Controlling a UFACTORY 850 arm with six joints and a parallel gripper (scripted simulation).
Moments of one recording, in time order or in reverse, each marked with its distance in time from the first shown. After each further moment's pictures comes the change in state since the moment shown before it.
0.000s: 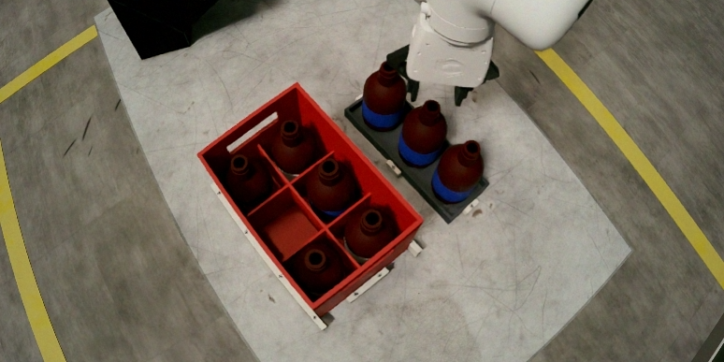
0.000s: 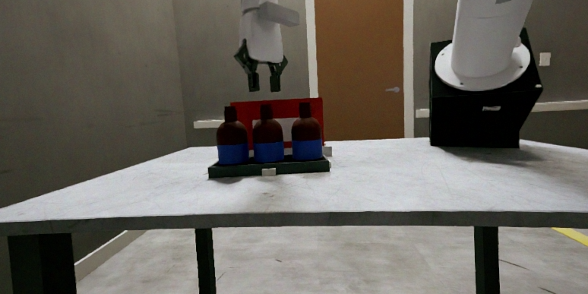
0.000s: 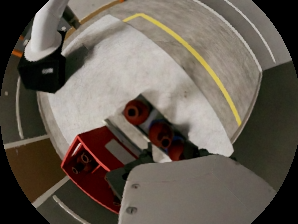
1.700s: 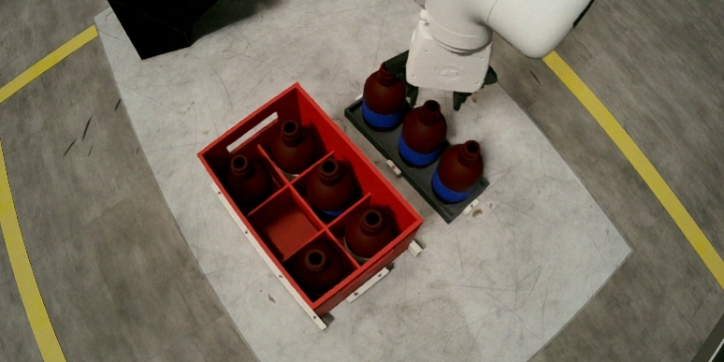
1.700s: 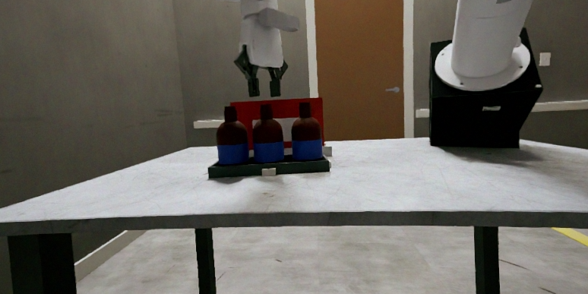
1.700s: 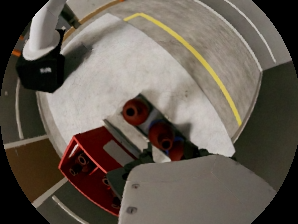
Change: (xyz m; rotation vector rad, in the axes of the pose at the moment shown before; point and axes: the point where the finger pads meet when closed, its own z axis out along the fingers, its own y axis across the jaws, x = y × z) arm -0.001 0.000 0.012 0.000 0.000 0.000
